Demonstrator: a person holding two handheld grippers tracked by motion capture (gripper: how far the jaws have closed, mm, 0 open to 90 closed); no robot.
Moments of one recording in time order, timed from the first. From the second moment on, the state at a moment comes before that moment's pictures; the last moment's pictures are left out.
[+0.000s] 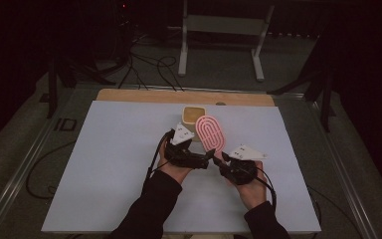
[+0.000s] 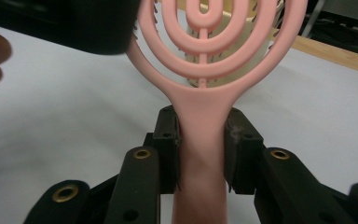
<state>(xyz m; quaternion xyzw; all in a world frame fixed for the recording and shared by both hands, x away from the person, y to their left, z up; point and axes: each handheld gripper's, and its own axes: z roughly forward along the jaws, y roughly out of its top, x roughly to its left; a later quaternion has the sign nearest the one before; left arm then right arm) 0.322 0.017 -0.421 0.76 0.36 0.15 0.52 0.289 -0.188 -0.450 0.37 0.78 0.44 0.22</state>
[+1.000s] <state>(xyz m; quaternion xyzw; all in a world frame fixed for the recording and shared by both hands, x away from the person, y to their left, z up) 0.328 0.012 -0.426 0.71 0.39 0.06 0.58 0.285 -0.183 -0.446 0.36 0.78 0.47 0.20</state>
